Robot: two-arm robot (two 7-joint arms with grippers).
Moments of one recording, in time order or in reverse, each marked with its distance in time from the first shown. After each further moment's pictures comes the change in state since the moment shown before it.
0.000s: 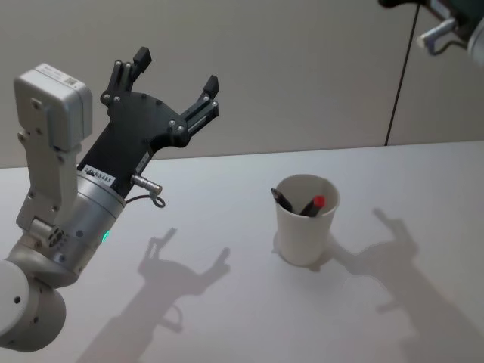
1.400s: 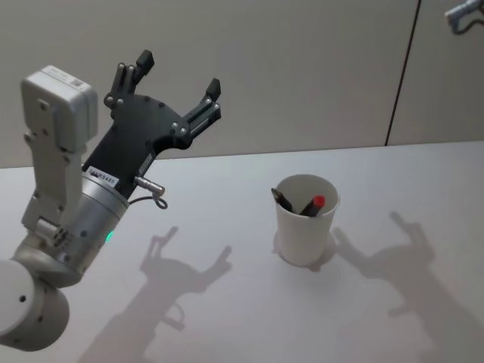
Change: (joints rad) left arm -0.010 -0.002 0.012 0.019 0.003 0.003 0.003; right arm -0.009 0.007 0.030 -0.031 -0.003 -0.019 -0.033
